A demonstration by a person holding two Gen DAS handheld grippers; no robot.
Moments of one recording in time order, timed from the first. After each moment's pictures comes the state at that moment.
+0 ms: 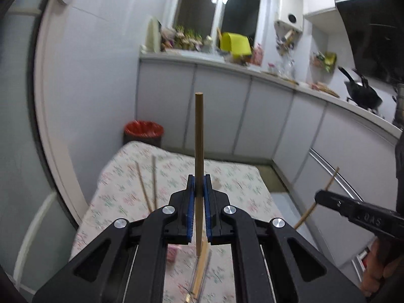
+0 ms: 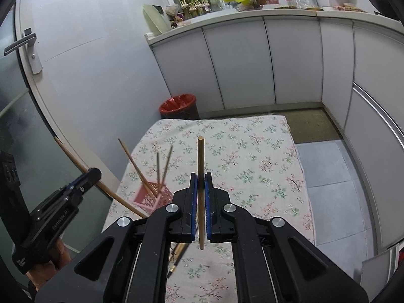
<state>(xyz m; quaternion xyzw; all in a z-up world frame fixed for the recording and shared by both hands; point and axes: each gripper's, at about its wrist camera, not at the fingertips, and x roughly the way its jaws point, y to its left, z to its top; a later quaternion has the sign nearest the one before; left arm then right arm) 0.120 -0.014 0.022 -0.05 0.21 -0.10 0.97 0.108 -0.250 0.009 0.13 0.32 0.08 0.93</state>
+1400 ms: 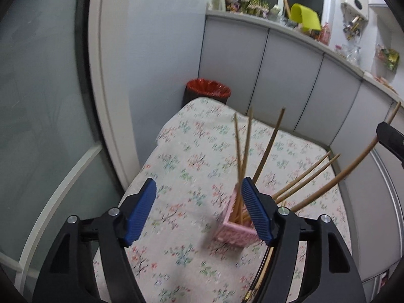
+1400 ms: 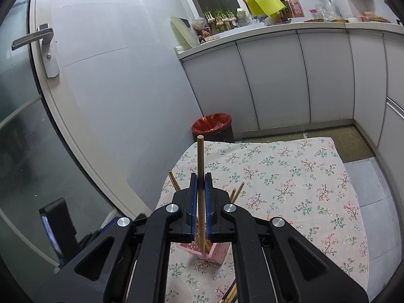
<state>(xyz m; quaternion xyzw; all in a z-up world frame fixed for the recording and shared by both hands) 0.177 0.067 -0.060 -0.07 0.35 0.05 0.93 0.170 -0.150 0.010 0.15 0.26 0.13 0.95</state>
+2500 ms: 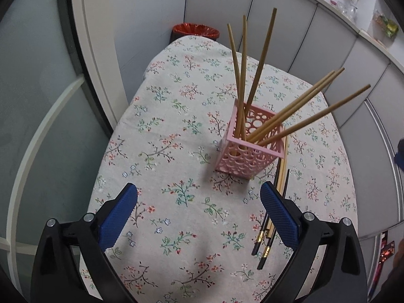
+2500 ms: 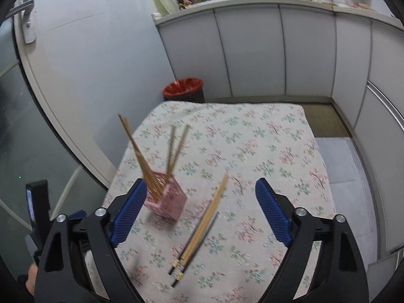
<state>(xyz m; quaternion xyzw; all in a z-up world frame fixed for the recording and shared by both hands) 0.155 0.060 -0.113 -0.05 0.48 0.00 0.88 0.146 -0.202 -0.038 0.11 0.37 0.08 0.92</state>
